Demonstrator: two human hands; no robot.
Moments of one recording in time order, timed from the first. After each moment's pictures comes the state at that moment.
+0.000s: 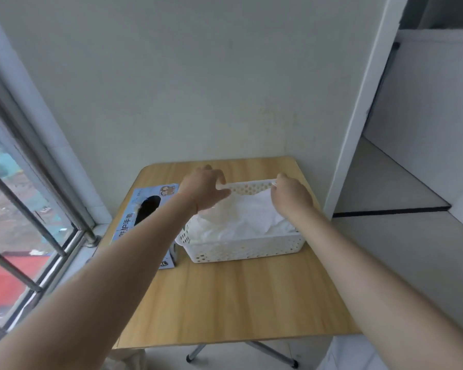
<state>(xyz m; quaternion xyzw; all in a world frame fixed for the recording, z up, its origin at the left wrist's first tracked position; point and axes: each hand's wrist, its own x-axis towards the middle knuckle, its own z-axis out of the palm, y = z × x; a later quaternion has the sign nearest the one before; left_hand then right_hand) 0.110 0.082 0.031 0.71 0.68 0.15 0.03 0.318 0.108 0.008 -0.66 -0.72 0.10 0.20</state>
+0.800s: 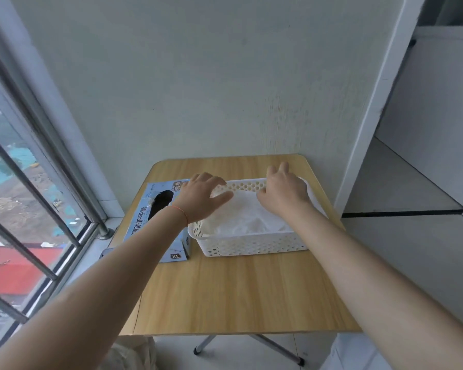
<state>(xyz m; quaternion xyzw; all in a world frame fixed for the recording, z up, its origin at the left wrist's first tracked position) 0.077 0.050 0.010 0.73 0.66 0.16 0.05 0.283 0.093 0.020 -0.60 -0.79 -0.05 0.12</state>
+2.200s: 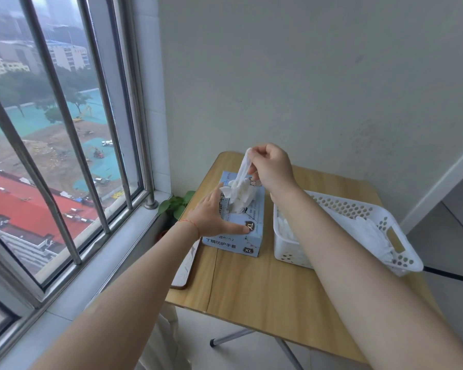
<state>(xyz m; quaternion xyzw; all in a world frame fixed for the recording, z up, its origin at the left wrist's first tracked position) -0.057 -0.030 -0.046 0.58 0.73 0.26 0.25 0.077 0.048 0.059 -0.40 -0.69 0.43 0.42</state>
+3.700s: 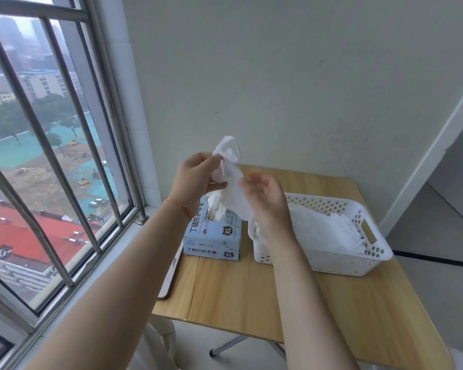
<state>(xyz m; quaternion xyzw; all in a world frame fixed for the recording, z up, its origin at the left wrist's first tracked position) 0.000 -0.030 0.072 0.35 0.54 0.68 0.37 0.151 -0.013 0.040 -0.35 -0.60 0.53 0.49</state>
